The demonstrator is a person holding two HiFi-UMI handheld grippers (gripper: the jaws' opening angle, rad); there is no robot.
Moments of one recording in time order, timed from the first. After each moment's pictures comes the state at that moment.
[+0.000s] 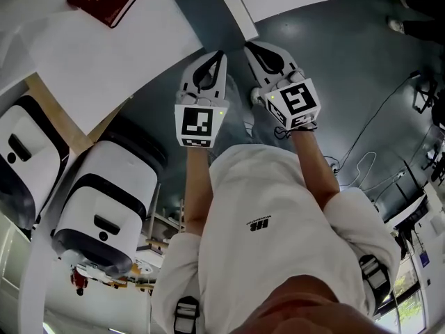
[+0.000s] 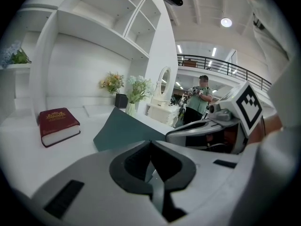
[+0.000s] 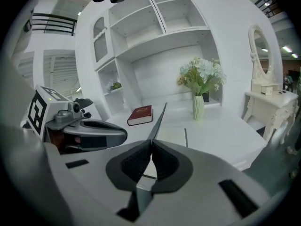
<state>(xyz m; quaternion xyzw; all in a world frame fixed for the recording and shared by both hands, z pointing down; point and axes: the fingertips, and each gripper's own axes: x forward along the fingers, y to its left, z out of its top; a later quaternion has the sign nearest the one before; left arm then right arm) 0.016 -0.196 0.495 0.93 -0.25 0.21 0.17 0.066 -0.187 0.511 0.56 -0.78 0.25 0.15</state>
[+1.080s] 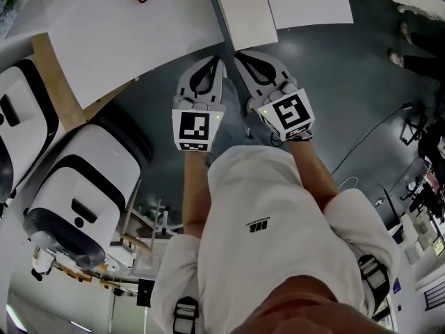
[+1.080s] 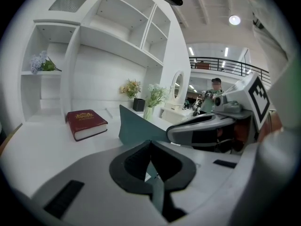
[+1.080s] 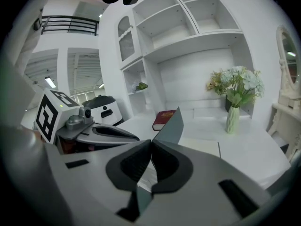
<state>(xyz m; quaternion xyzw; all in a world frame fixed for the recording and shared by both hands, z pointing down) -0.058 -0.196 0.482 0.90 -0.34 0.19 0.18 -0.027 -0.192 0.474 0.46 -0.85 0.20 0.17</state>
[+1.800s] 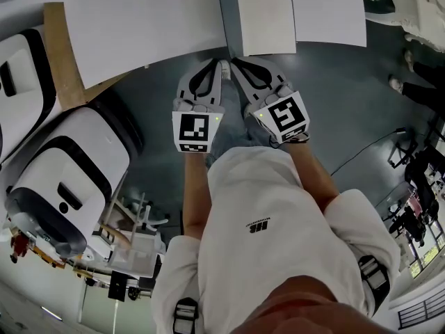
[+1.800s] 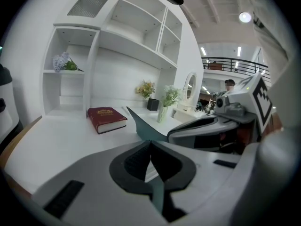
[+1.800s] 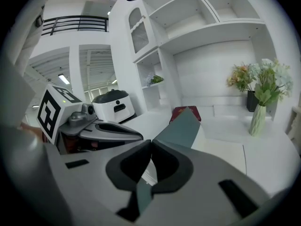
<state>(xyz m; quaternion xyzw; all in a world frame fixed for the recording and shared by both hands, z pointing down) -0.114 -0.202 0.491 0.87 -0.41 0.19 0.20 -0.089 -0.196 0.486 0.38 -0.88 0.20 0.19</state>
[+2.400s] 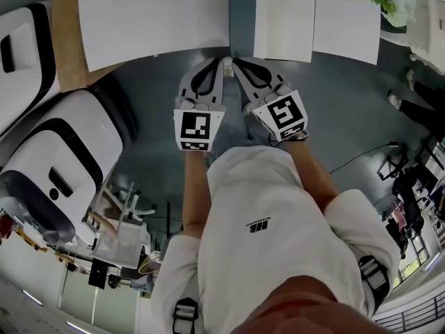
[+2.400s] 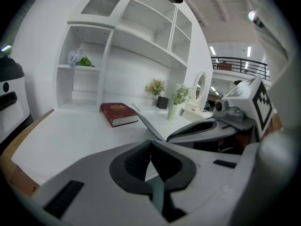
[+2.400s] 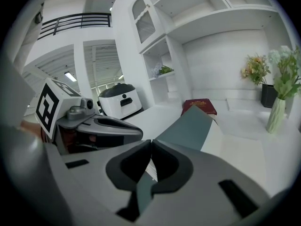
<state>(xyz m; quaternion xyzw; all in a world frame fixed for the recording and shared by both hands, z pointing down) -0.161 -0.205 0.511 0.84 -0.45 0.19 0.22 -0.133 -0.200 0.517 0.33 -0.90 0.20 0.21</state>
